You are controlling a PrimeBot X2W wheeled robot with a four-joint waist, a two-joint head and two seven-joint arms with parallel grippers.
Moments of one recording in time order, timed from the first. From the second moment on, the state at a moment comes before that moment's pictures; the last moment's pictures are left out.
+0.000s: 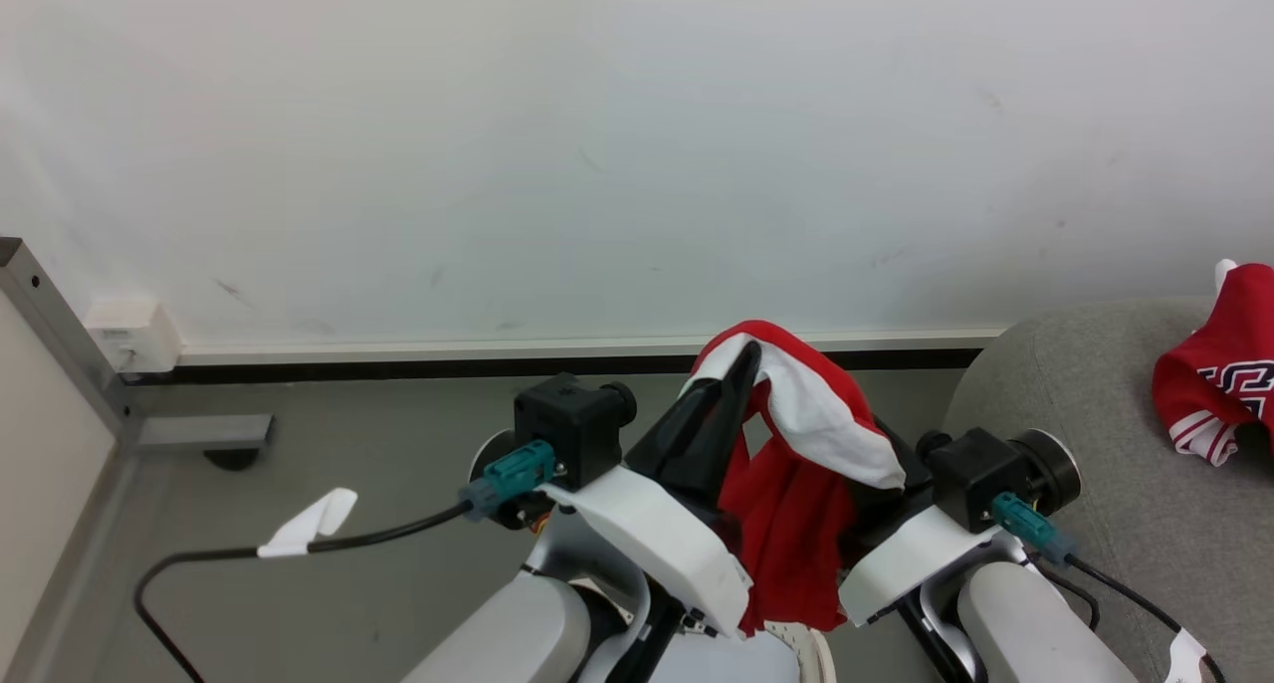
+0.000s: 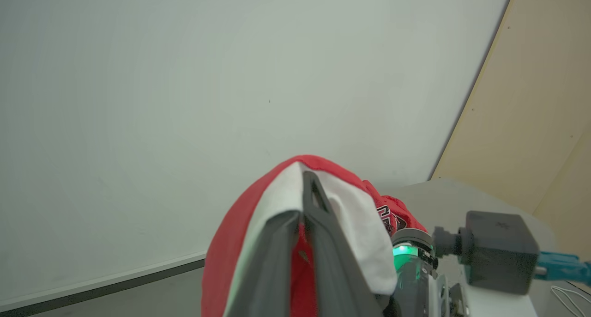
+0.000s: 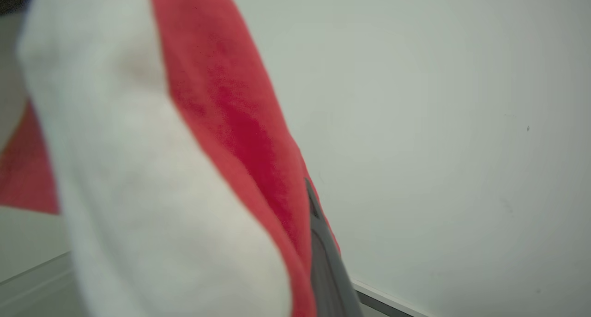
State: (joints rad) left arm -0.49 0.12 -0.71 -0.06 -0.57 0.23 0.03; right arm -0.47 -0.05 0.47 0.49 0.26 0.13 -0.26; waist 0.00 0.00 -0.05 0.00
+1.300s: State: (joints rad) left arm -0.44 0.13 -0.80 0.09 -0.55 0.16 -0.08; right arm -0.42 -0.24 0.19 0.23 0.28 0.13 -0.19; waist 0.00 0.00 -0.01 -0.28
